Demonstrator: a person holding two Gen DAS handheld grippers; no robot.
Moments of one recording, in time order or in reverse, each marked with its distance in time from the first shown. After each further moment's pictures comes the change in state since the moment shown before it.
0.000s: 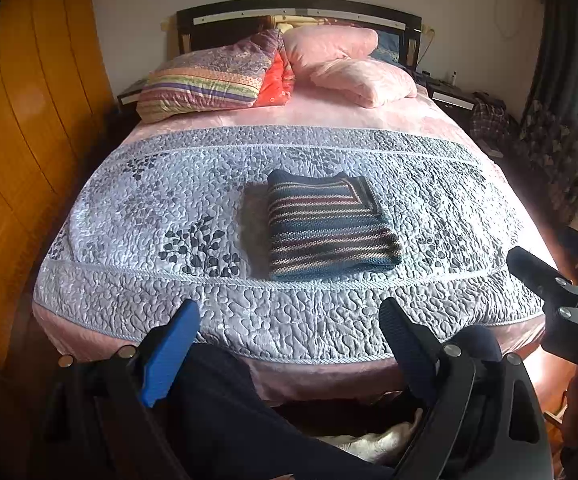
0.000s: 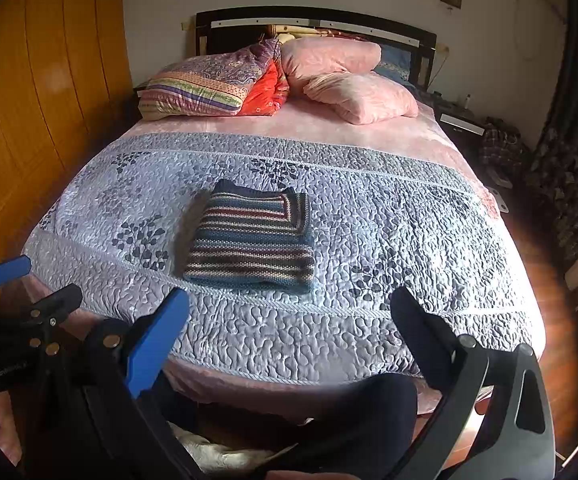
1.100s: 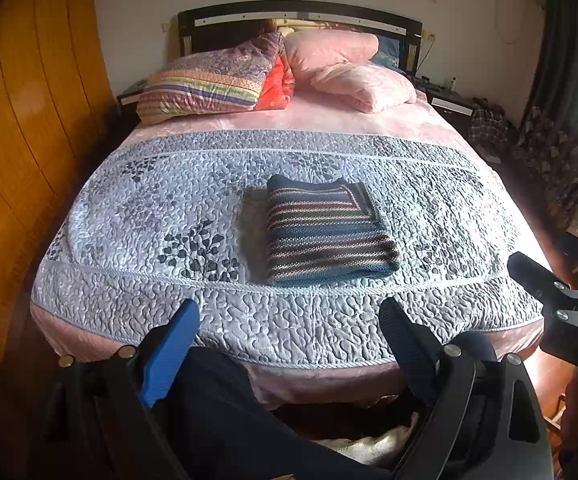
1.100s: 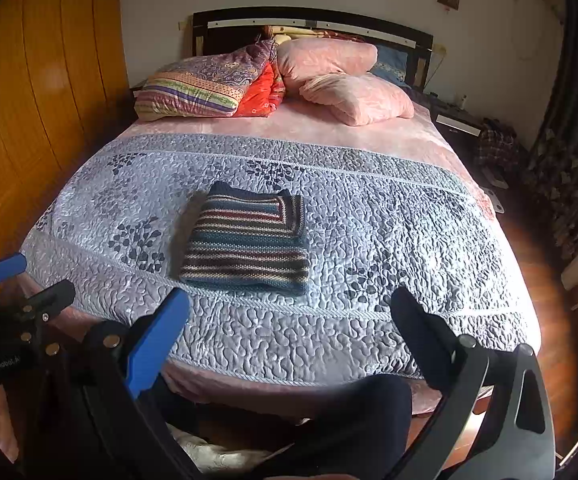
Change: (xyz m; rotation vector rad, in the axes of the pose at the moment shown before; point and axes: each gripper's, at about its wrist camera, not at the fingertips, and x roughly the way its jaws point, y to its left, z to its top) left arm -0.002 0.002 0.004 -0.005 -0.012 -0.010; right arm -0.003 -0.008 0.002 0.000 -0.002 -0.011
